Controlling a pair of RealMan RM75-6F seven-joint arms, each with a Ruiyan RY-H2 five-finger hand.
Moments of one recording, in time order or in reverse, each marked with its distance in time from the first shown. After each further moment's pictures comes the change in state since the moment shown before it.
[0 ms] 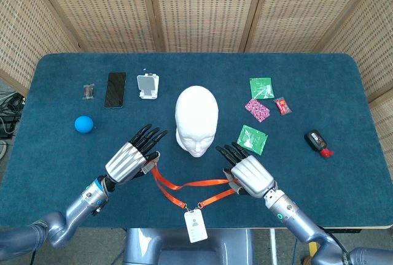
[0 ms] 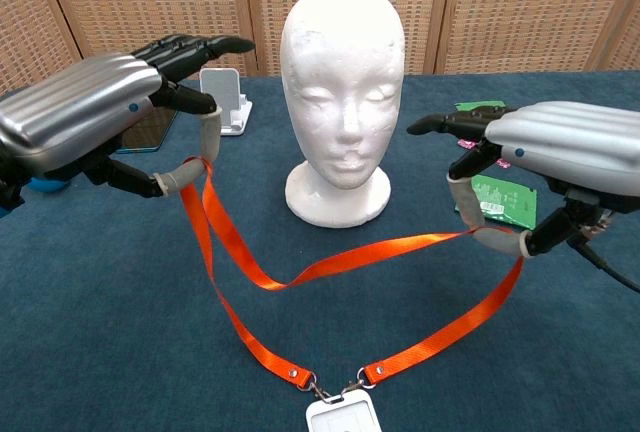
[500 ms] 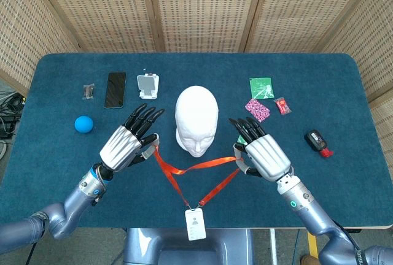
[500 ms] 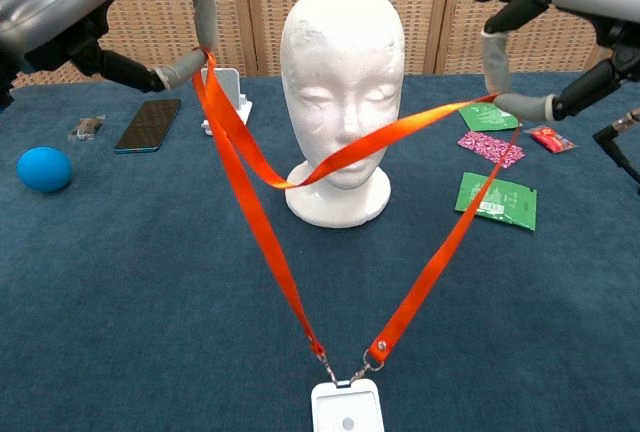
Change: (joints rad) left arm -0.040 0.088 -0.126 -0.156 -0.057 0.008 0.013; right arm -0.011 0.132 0.134 -0.123 0.074 0.080 0.081
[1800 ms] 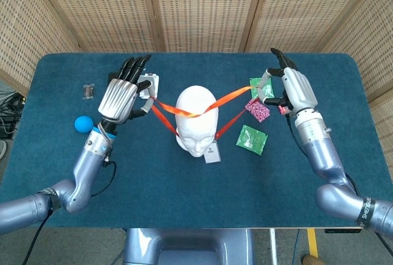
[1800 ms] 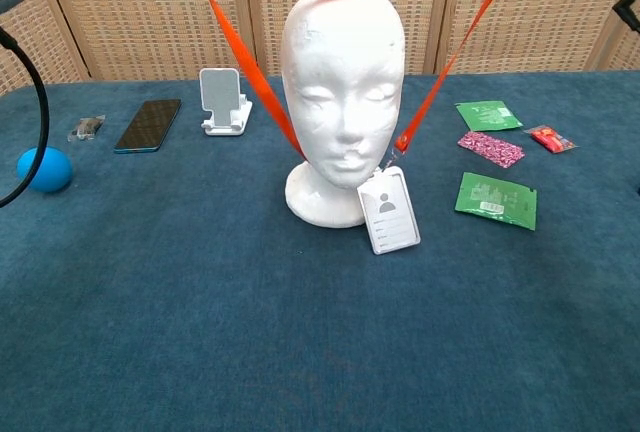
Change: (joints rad) left arm -0.151 0.089 -0.266 -0.145 -0.537 -0.291 0.162; right arm 0.214 0.121 0.355 0.130 0.767 -0.257 0.228
